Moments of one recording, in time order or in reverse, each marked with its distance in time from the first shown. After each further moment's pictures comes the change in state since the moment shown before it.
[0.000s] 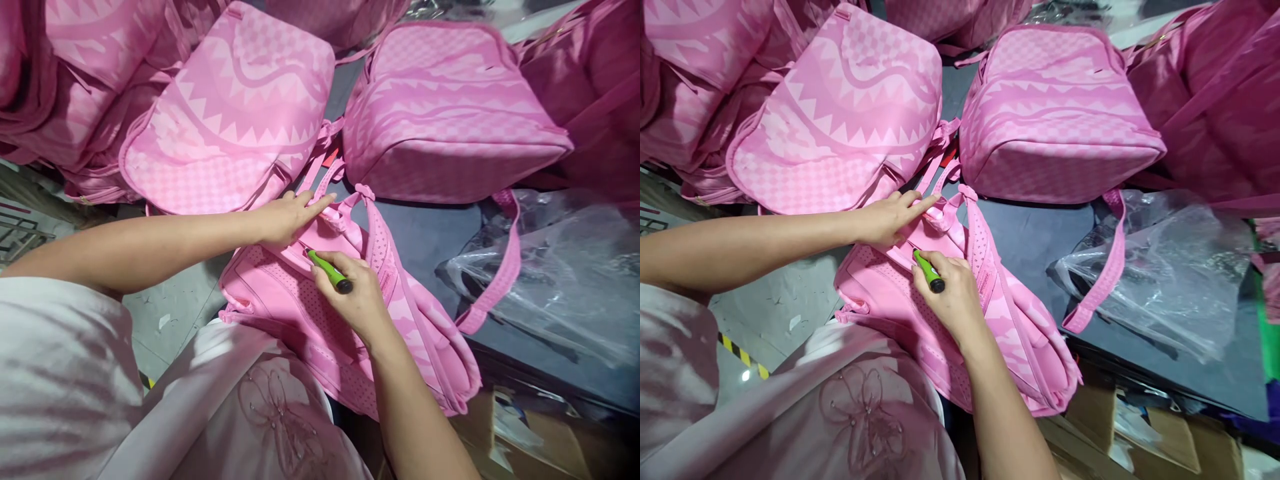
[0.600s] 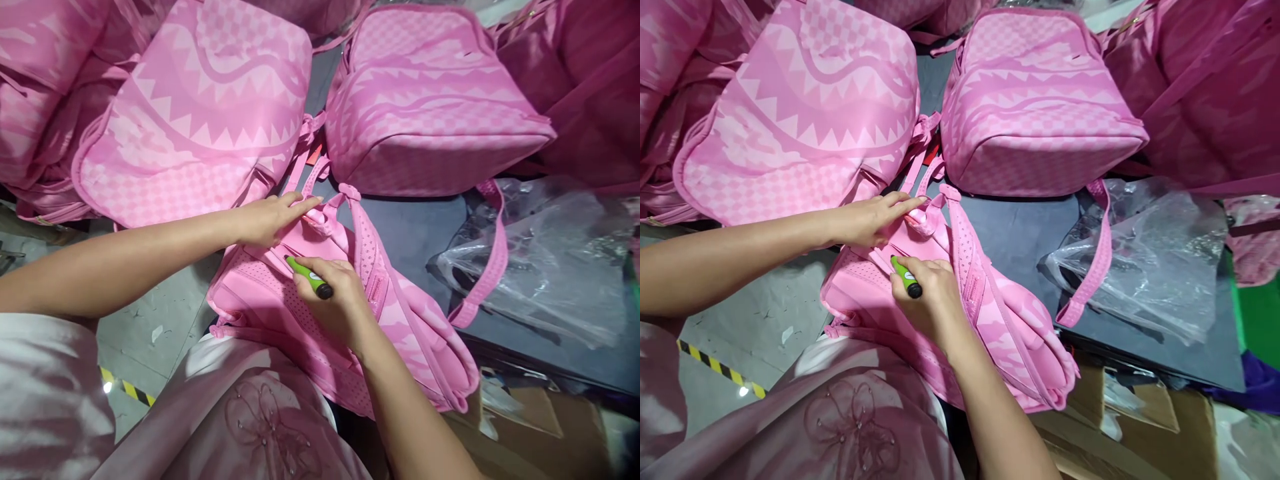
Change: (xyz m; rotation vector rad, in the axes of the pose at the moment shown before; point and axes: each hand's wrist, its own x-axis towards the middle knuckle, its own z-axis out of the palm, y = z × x) left_hand 0.019 -0.030 0.000 -0.164 -0.064 0.116; right_hand 0.014 -0.007 0.014 -0.095 0.010 0.029
